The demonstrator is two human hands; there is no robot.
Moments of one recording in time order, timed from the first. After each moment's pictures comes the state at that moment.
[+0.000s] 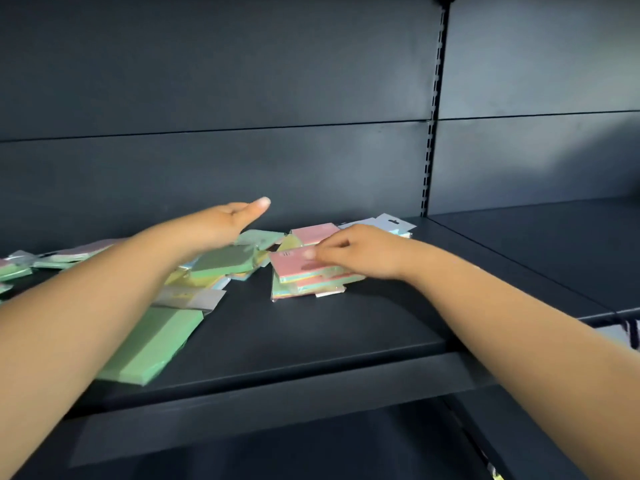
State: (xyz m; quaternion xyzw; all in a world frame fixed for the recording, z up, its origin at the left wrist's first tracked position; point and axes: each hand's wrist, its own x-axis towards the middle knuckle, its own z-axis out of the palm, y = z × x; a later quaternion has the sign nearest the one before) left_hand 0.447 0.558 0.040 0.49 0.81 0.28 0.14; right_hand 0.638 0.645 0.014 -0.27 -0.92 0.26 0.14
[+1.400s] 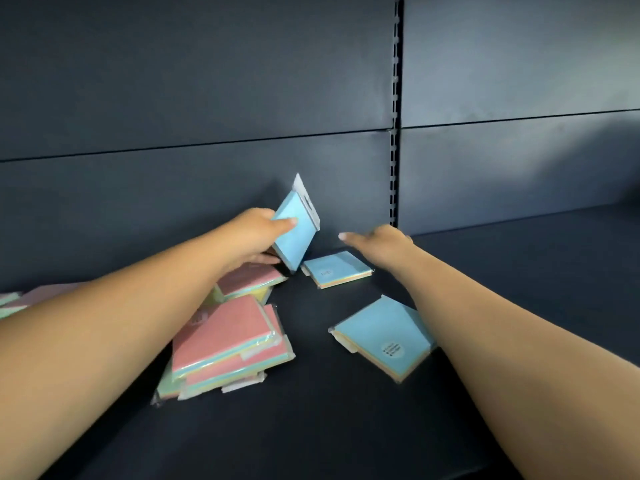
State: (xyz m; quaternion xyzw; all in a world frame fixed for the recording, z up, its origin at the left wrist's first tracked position) left_hand 0.501 0.720 0.035 0.45 0.72 0.46 0.27; right_hand 0.655 0.807 0.003 -0.53 -0.76 0.29 0.23
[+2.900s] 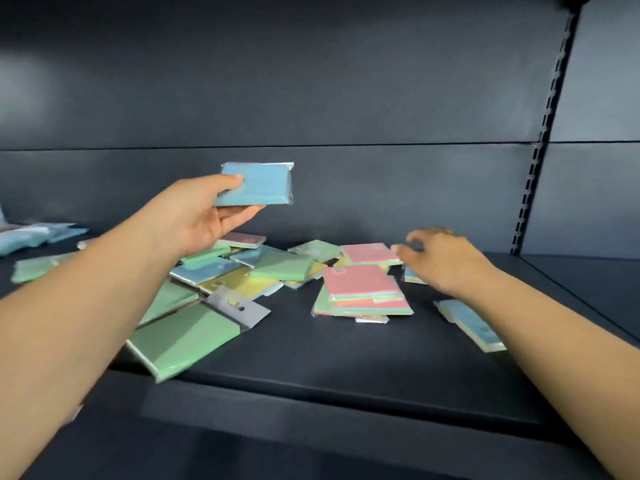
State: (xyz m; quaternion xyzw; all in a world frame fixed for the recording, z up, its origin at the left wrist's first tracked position) left_hand 0.462 0.502 0.075 0.21 0.56 0.78 0.19; right_hand 0.630 0.705 0.014 -0.36 -0.91 0.10 0.20
